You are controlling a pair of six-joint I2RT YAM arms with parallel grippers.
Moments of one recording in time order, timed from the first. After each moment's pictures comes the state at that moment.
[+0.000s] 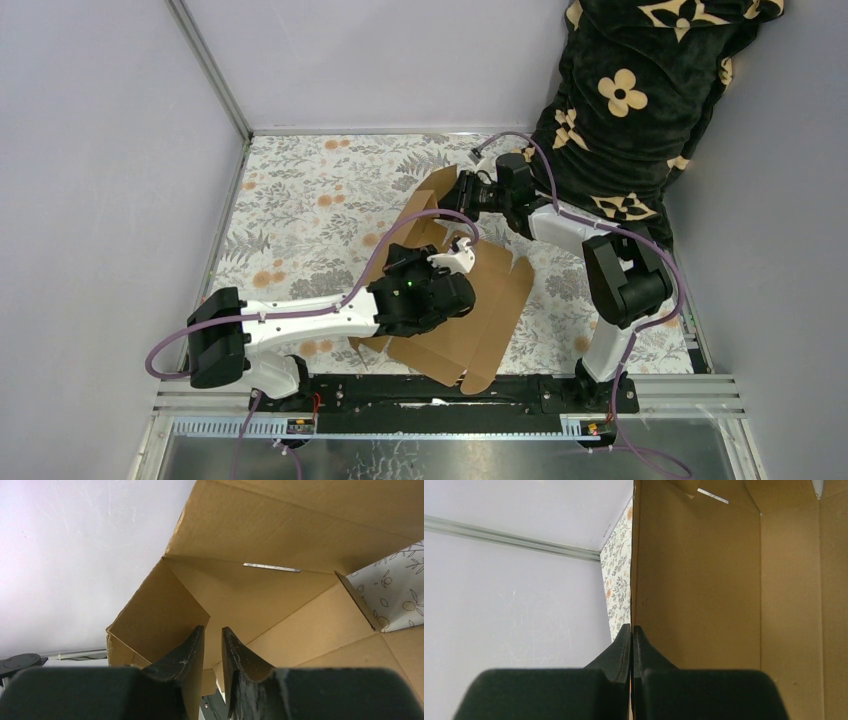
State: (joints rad) left arm -1.24 1.45 1.06 -0.57 -1.21 0.14; right arm 0.43 1.81 1.12 0.26 -0.78 0.88
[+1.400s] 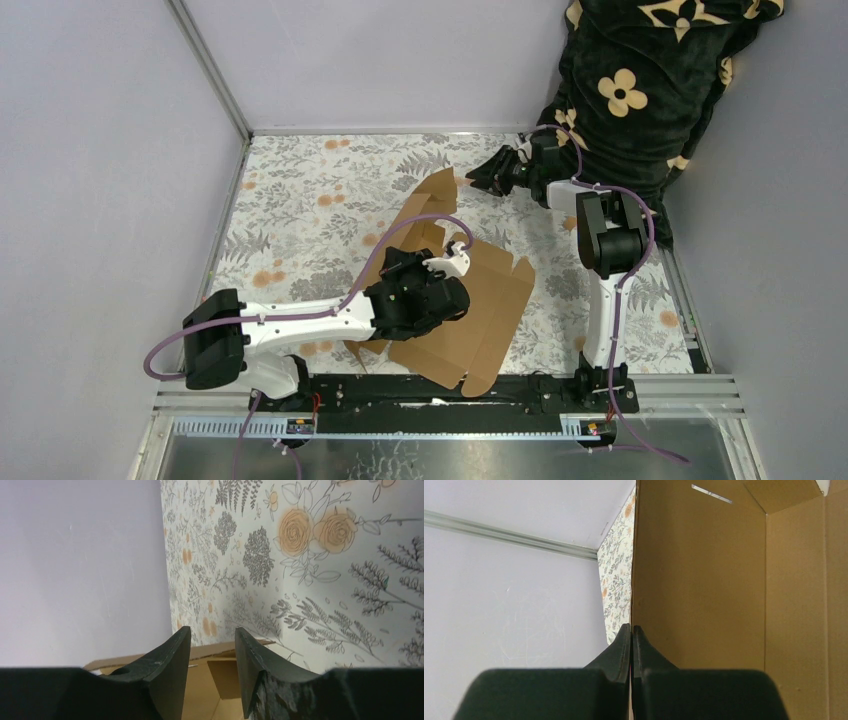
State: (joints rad) left arm -1.24 1.43 0.98 -0.50 -1.21 0.14; right arm 0.16 2.18 1.40 0.29 -0.79 0.97
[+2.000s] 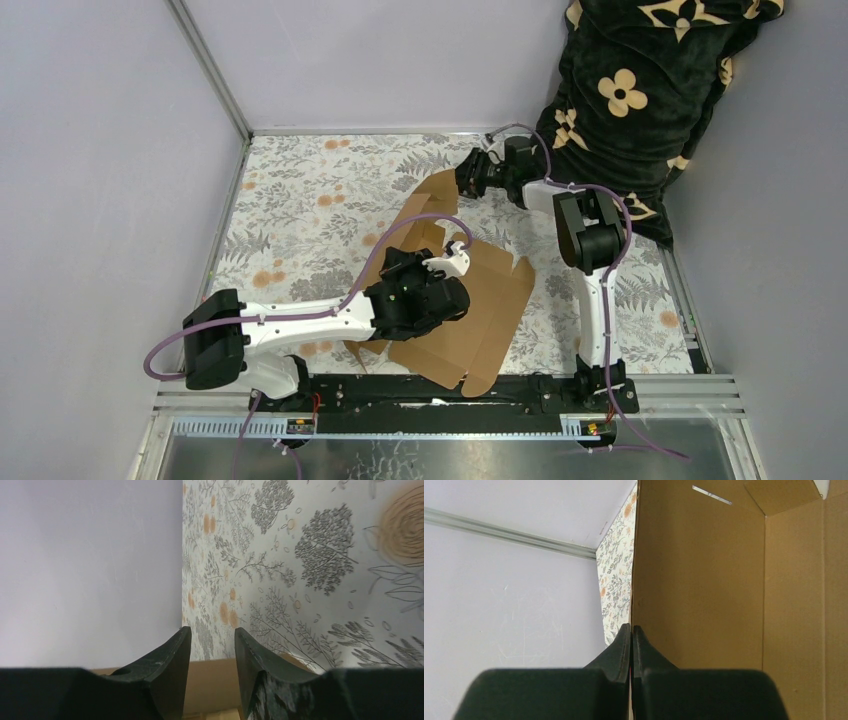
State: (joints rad) left arm -1.24 1.43 0.98 -0.50 -1.22 0.12; right arm 0.25 2.31 1.55 0.33 -0.88 1.02
